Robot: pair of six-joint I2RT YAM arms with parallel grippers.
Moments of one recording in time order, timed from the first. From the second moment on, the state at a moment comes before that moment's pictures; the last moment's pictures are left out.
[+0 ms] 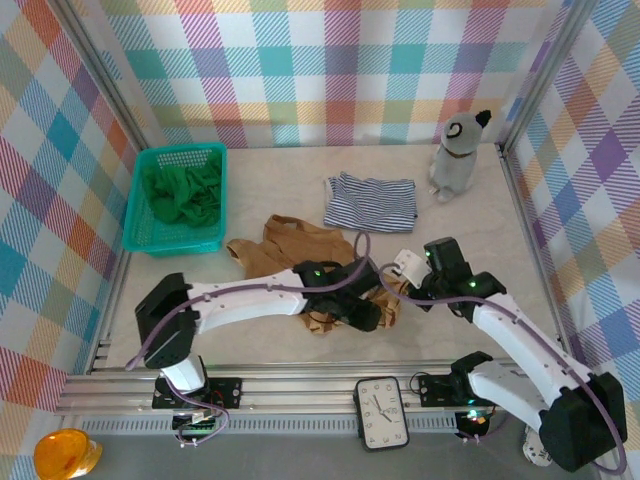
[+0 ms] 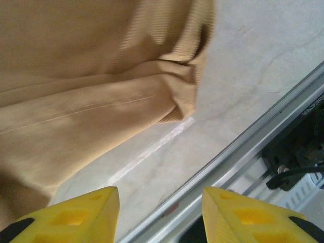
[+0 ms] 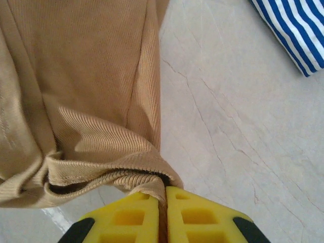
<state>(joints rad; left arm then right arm) -1.13 1.65 1.29 -0.72 0.08 -0.65 0.43 0.92 0.61 -0.67 -0.05 -0.54</state>
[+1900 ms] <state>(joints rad) -0.87 1.81 1.43 -1.08 -0.06 -0.67 0.43 0.97 0.61 -0.70 -0.11 -0.57</state>
